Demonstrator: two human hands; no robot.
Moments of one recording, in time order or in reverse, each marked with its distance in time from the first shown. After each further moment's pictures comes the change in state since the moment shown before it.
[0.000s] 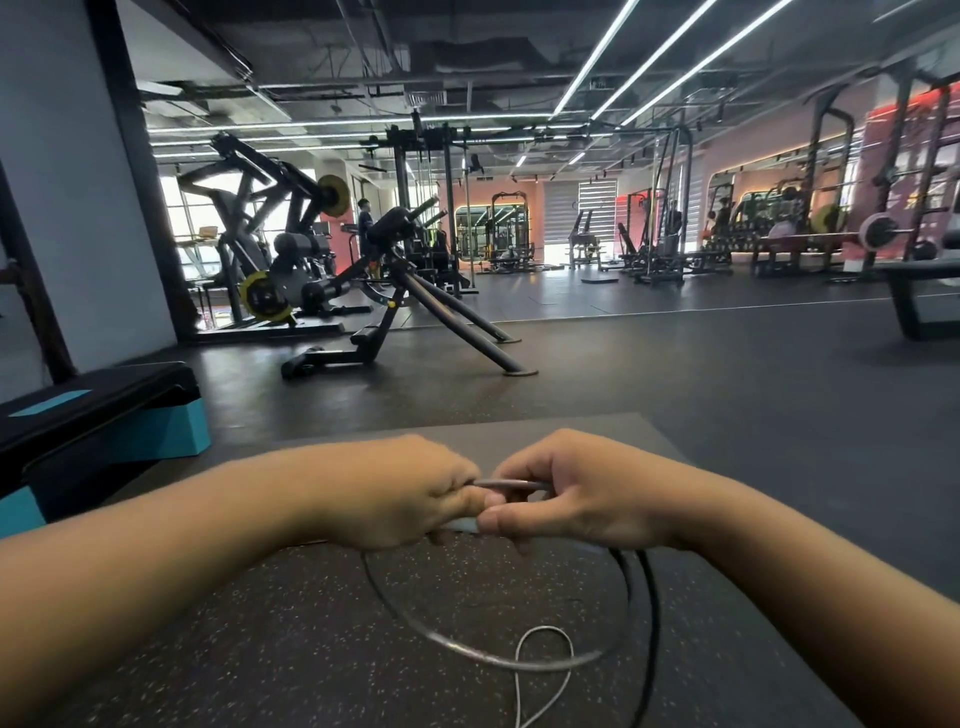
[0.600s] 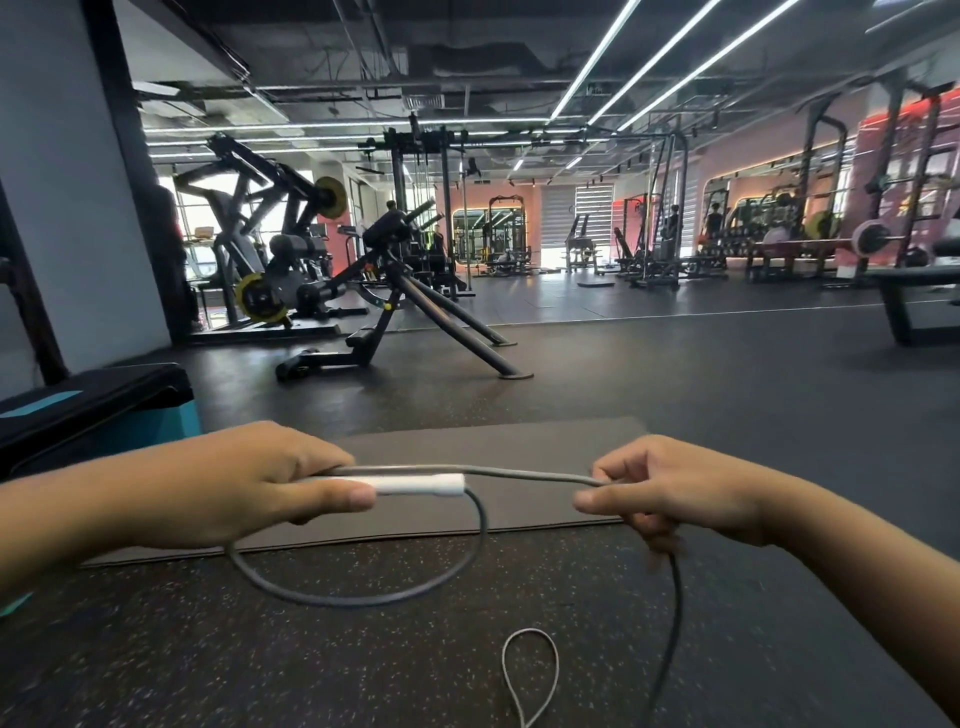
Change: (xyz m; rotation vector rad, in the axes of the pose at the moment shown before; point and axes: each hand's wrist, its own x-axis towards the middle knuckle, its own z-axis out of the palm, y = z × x) left_hand -0.055 -0.067 -0.002 -0.158 0.114 -0.095; right_hand -0.032 0.062 -0.030 0.301 0.040 0.292
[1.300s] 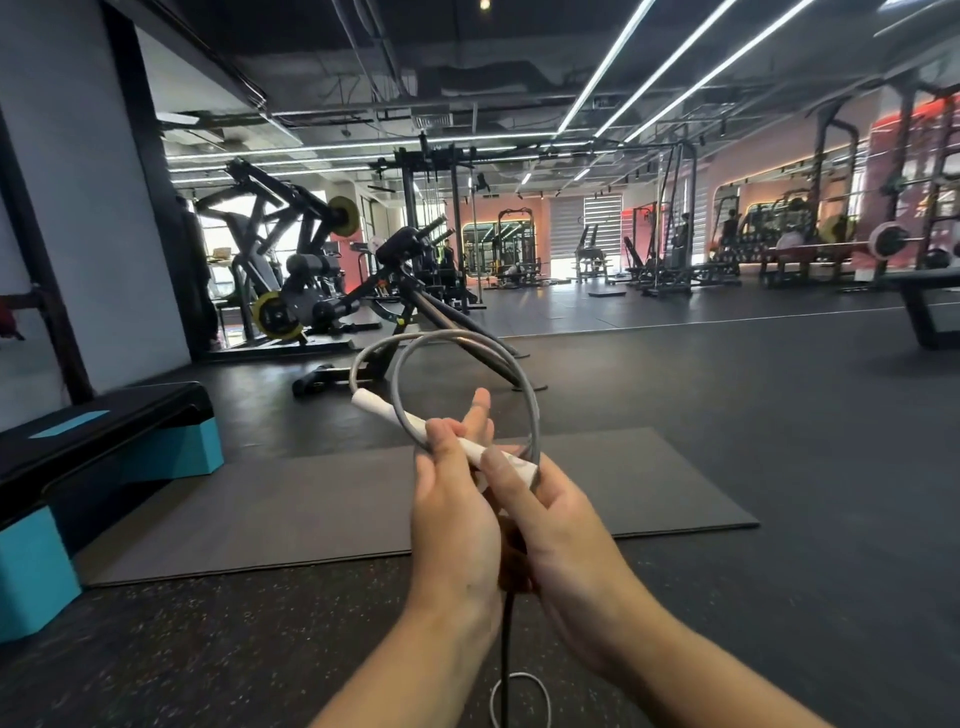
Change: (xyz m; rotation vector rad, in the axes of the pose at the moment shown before) left_hand 0.074 0.121 0.085 -1.609 0.878 -0.115; right_hand 0.035 -0.045 0.123 0.886 0.298 -0.331
